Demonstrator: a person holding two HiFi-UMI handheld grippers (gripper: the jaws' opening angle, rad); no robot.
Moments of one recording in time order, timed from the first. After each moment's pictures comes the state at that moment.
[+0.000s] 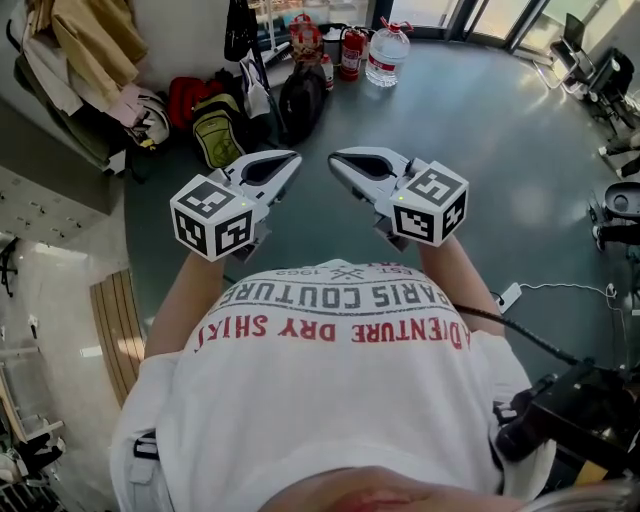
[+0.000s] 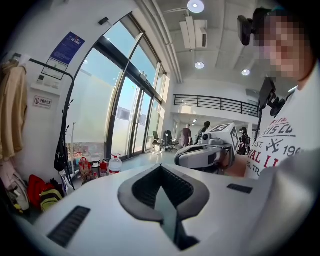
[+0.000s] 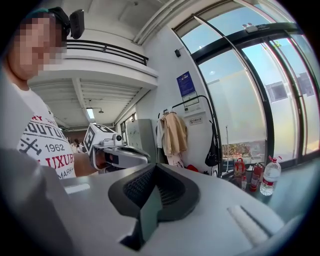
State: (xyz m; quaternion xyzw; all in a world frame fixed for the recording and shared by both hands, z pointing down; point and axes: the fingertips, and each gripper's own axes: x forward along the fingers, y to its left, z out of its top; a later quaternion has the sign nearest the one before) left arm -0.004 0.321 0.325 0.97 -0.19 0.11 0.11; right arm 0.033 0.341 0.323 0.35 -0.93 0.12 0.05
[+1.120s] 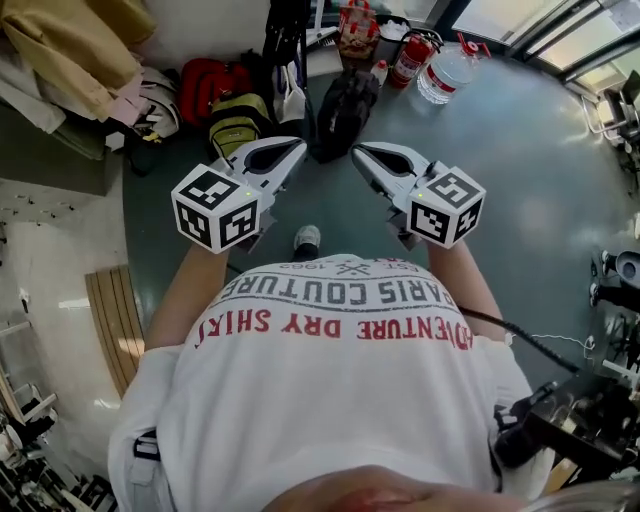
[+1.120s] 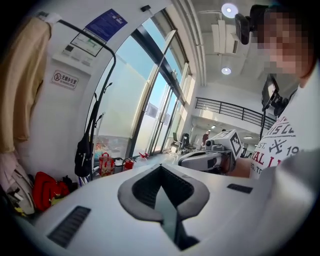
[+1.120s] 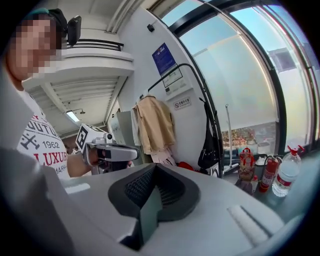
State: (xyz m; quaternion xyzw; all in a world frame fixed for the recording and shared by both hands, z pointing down) left arm -0.096 -0.122 0.393 0.94 -0.25 0.10 0.19; right arm -0.026 -0.104 0.402 0.34 -0.91 0.21 0.08
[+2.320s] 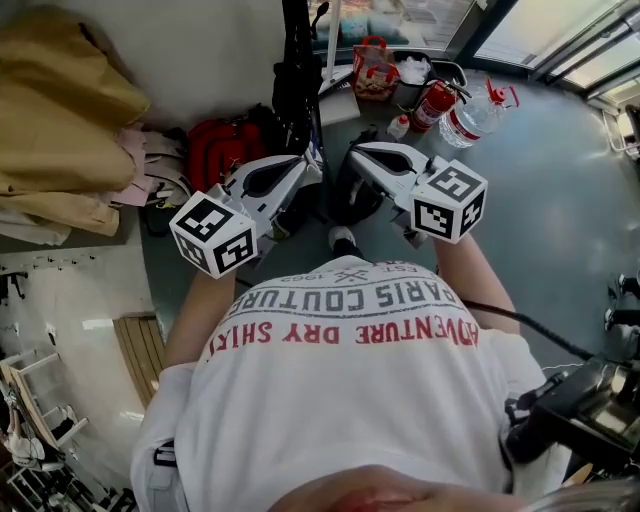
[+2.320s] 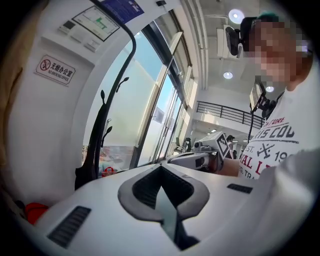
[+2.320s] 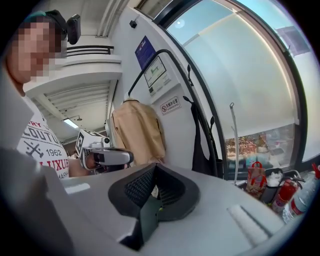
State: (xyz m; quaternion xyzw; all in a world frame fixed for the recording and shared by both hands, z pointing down) left arm -0.078 -0.435 0.379 0.95 -0.24 0.07 0.18; right arm -0.011 -0.439 0.397 0.31 -0.92 0.21 0.06
